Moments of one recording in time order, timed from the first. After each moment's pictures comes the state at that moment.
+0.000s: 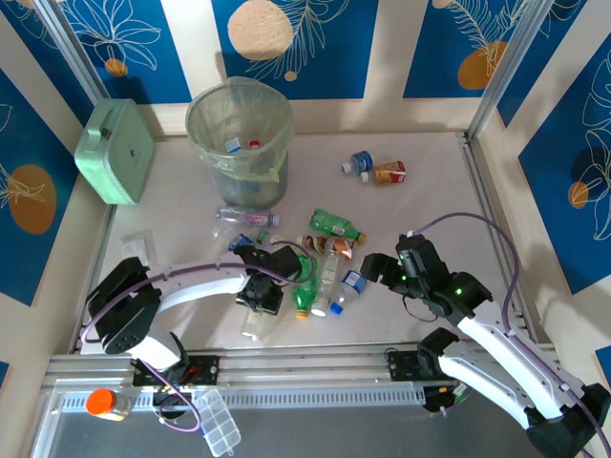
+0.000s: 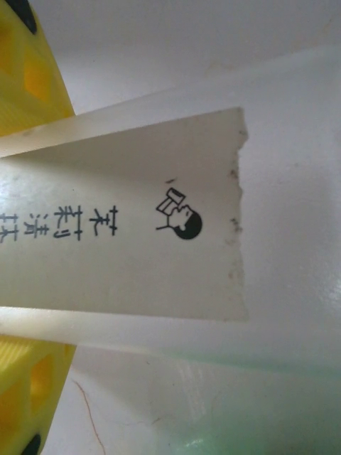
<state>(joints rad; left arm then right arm) -0.98 1.54 0.94 -0.94 -0.10 -0.67 0.59 0.69 0.66 -0.82 0.03 0.86</state>
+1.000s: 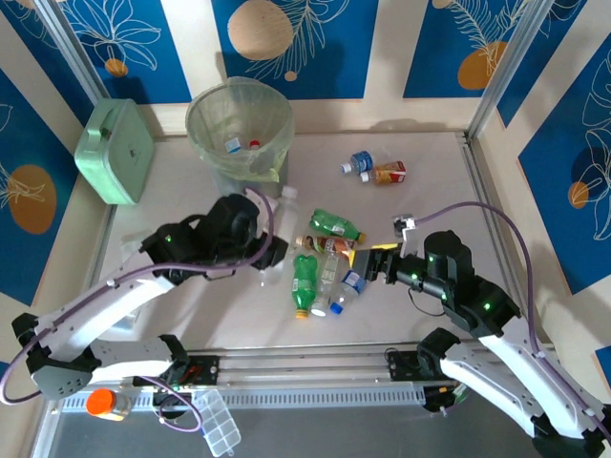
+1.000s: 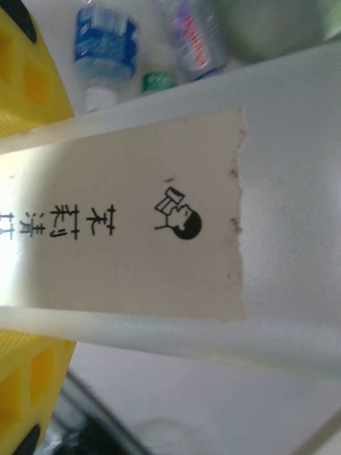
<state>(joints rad) -0.88 1.17 1.33 -0.92 -0.08 -0.34 0.65 0.59 0.79 -0.62 -0.20 0.58</state>
